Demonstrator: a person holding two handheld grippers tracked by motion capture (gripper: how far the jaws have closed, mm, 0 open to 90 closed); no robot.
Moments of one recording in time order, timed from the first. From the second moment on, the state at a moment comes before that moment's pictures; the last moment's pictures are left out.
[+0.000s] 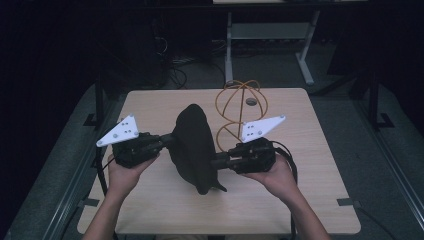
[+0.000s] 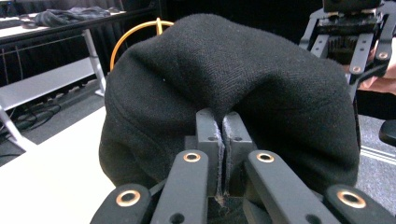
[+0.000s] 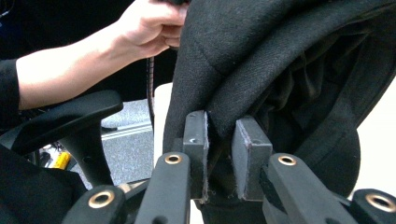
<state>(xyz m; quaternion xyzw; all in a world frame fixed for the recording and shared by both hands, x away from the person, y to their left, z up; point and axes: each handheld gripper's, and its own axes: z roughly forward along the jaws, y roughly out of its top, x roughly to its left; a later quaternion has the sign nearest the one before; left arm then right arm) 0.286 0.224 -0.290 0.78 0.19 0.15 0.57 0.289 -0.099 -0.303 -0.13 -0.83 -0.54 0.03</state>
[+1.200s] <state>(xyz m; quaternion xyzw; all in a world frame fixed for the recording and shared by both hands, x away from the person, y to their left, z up) 0.326 0.222 -0.261 0.80 0.19 0.15 0.54 0.291 -0.210 -0.370 -0.29 -0.81 -0.51 -0.04</state>
